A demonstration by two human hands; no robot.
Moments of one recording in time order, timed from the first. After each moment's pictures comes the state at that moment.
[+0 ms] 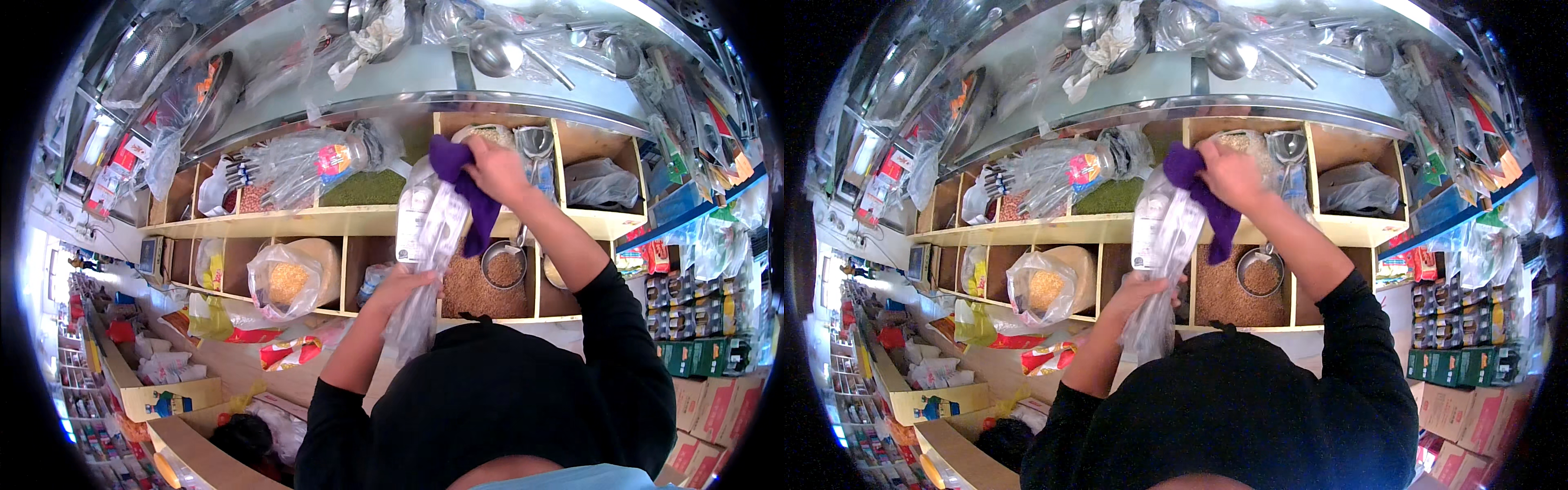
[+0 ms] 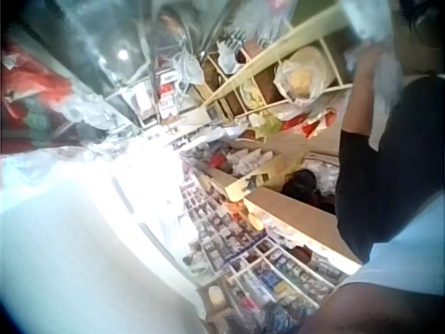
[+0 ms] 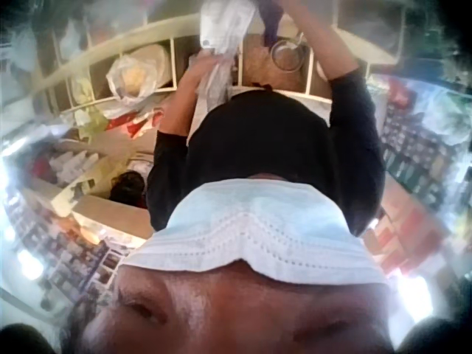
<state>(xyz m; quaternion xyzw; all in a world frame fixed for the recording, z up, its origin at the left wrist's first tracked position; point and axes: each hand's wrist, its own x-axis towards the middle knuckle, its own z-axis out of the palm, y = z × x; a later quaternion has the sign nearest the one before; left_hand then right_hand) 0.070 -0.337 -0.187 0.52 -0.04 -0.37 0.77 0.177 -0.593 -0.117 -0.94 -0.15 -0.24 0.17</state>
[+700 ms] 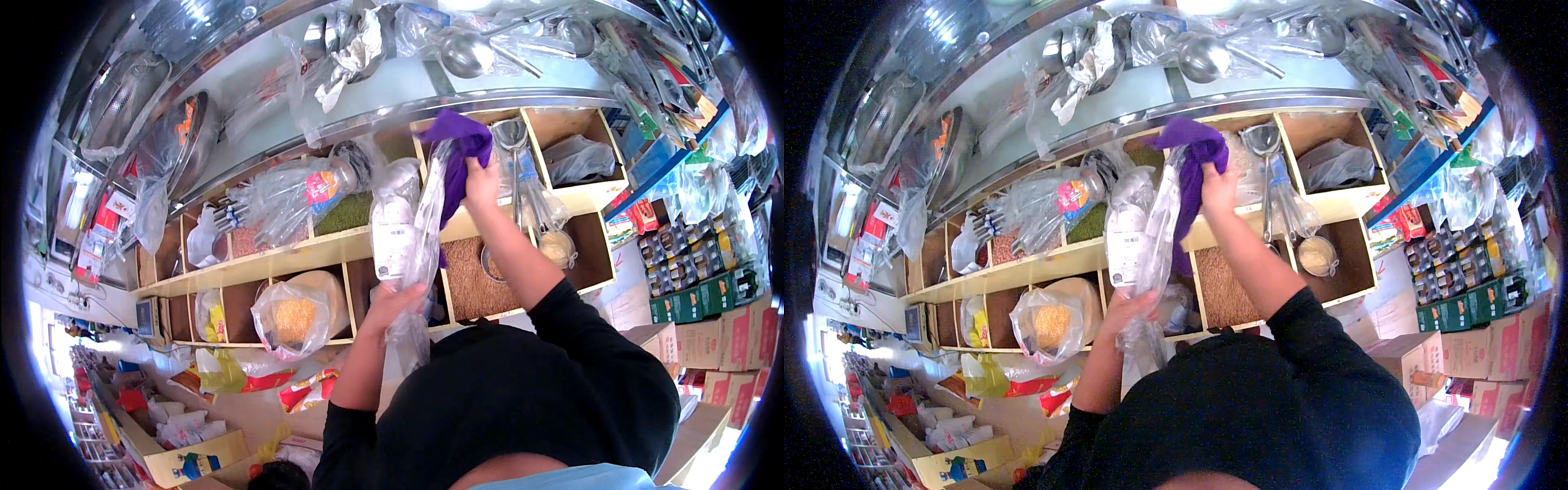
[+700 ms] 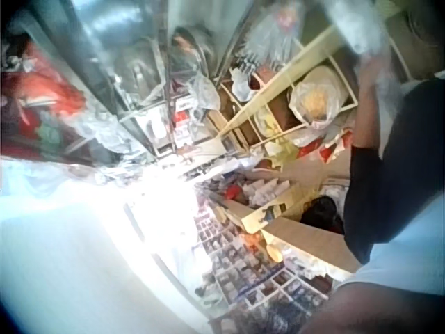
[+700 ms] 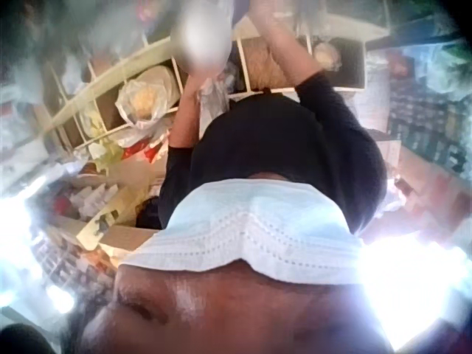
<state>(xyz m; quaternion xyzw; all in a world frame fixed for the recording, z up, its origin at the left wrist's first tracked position) 0.076 -0.282 -0.175 0.54 -0.06 -0.36 0.76 0.196 -0.542 -0.191 -0.50 0.20 -0.34 0.77</state>
